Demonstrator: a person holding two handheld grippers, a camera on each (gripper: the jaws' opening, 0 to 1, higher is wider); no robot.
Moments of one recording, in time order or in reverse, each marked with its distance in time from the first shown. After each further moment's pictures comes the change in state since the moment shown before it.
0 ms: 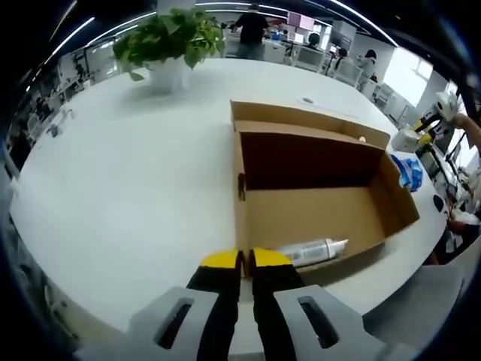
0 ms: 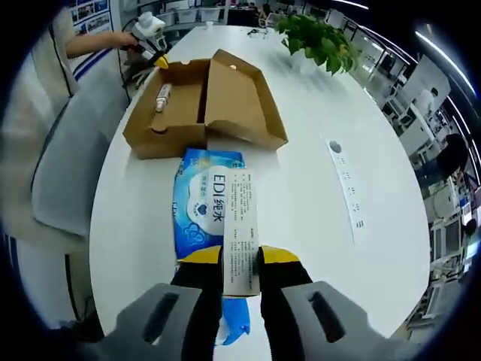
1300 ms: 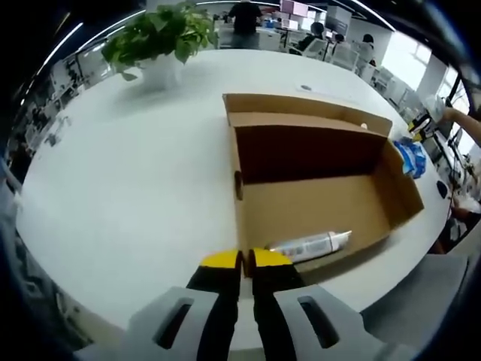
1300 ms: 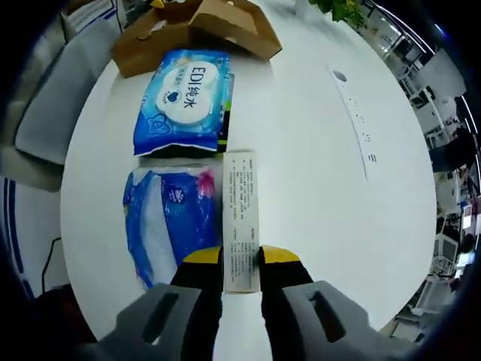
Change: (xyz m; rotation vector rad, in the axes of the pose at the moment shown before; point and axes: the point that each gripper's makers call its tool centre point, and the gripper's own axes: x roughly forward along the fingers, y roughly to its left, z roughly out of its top) left arm 0.003 -0.002 0.000 0.062 0.068 0.020; right arm 0.025 -0.021 -0.118 -0.053 0.227 0.026
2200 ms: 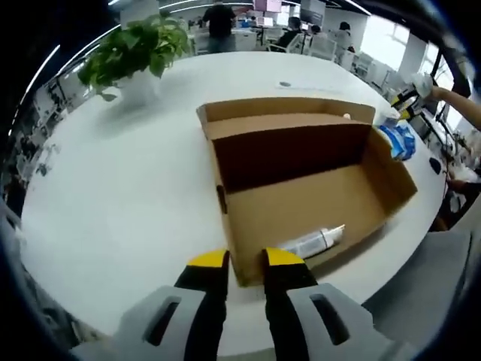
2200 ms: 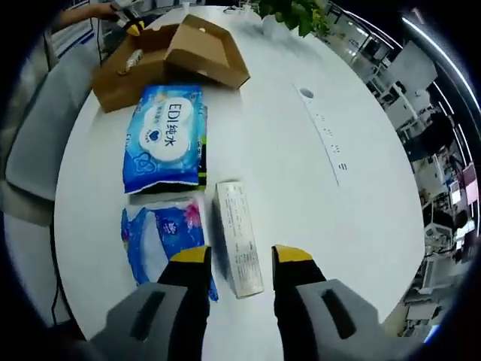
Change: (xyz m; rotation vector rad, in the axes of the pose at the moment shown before) left arm -0.002 -0.012 0.013 0.178 0.007 -0.048; right arm -0.032 -0.013 0.029 0.160 -0.172 -0.154
